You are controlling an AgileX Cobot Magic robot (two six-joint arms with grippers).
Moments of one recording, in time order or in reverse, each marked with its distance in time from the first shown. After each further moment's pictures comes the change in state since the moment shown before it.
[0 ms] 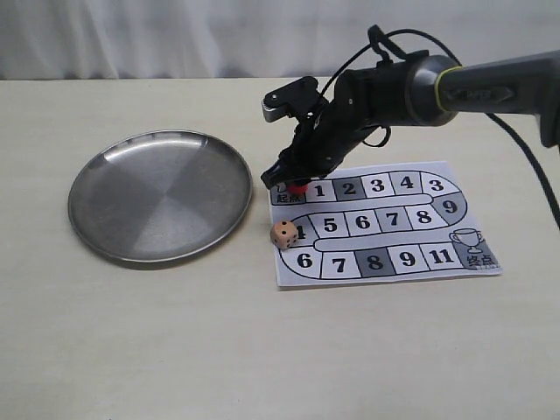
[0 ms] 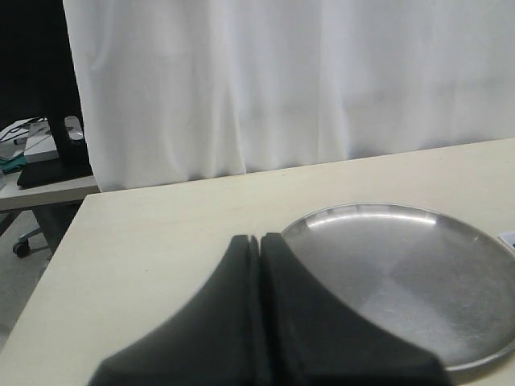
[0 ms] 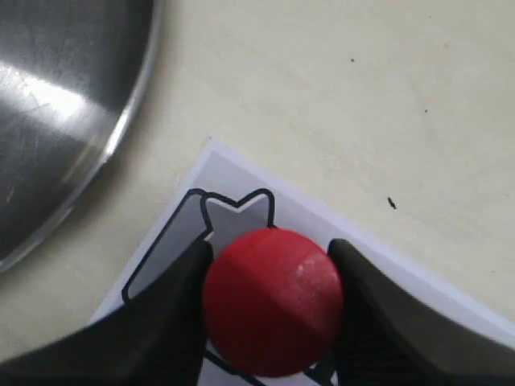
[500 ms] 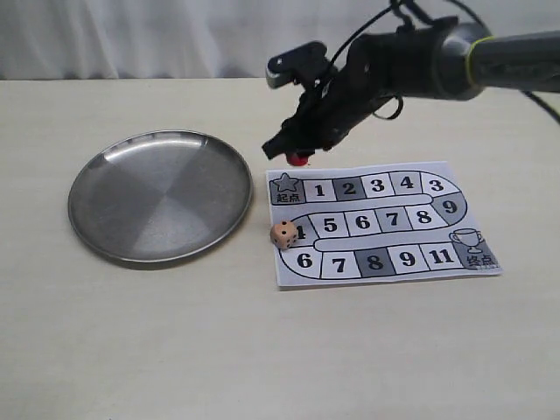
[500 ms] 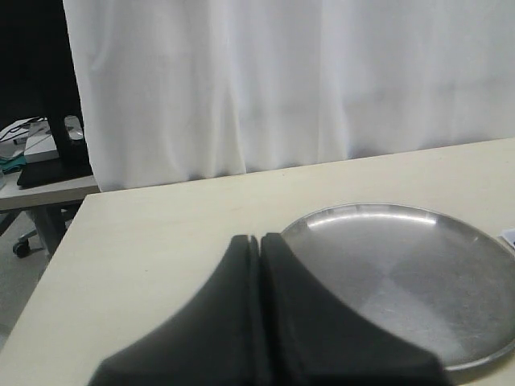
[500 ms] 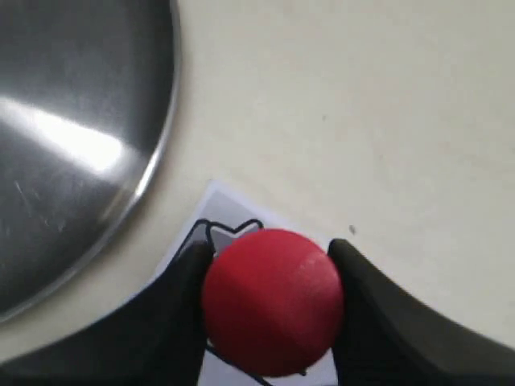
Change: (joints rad) left arm 0.000 0.000 0.000 0.000 0.000 0.000; right arm -0.009 -0.107 0.000 0.004 0.024 0.002
